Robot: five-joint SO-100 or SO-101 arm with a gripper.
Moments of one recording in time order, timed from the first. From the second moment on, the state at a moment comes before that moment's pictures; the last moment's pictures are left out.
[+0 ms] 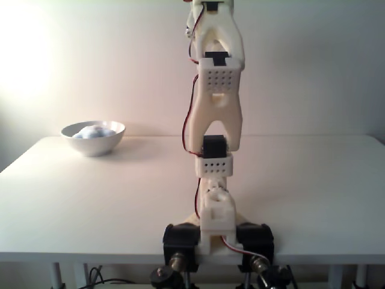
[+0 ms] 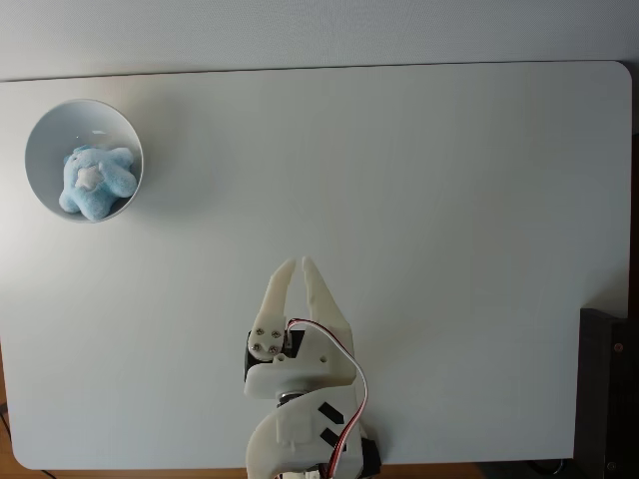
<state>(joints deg) -6.2 115.1 75.7 75.8 77.0</state>
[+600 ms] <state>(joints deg) -5.7 156.3 142.6 67.8 77.0</state>
